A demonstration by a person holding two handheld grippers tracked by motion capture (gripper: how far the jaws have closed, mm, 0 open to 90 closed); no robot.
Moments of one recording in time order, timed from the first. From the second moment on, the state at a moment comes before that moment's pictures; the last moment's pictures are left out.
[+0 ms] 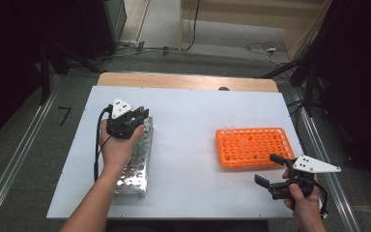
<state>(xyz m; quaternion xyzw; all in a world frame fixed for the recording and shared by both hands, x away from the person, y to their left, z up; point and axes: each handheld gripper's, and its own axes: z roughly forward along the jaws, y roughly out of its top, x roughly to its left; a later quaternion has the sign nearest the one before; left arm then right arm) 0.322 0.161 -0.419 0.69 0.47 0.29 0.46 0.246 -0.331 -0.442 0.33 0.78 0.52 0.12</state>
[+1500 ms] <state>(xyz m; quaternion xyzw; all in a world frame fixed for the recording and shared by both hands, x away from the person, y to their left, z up) 0.315 0.163 -0.420 0.71 0.49 0.21 0.46 0.250 -0.330 -0.442 0.33 0.78 0.52 0.12</state>
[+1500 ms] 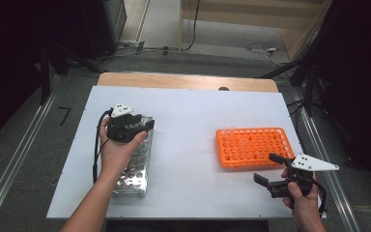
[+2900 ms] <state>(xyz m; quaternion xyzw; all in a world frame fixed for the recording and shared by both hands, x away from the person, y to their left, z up) 0.215 0.179 -0.422 0.69 0.42 0.21 0.55 0.293 -0.295 -0.423 0.33 0.78 0.52 0.11</state>
